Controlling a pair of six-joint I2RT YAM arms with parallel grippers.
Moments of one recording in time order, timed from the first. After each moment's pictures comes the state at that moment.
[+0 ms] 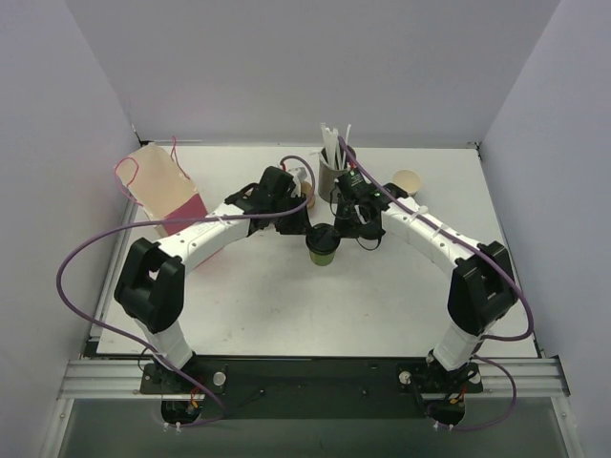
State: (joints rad) left arm -0.62 1.75 1.35 -0.43 0.21 -0.54; right arm 0.59 1.71 1.37 -0.71 0.08 0.68
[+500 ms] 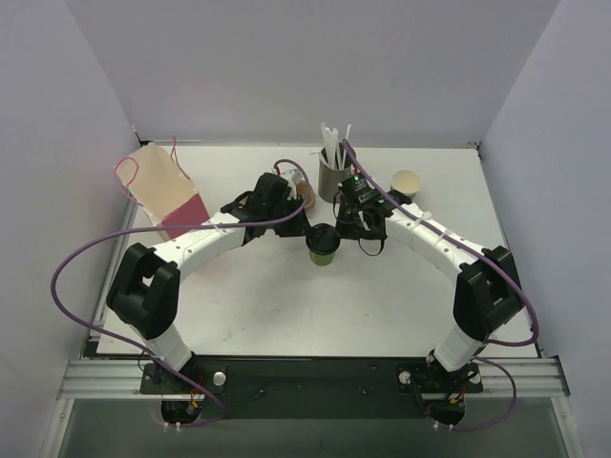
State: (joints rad) left arm -0.62 1.70 1.23 -0.29 0.21 -0.60; right arm 0.59 1.66 1.28 -0.61 0.07 0.71
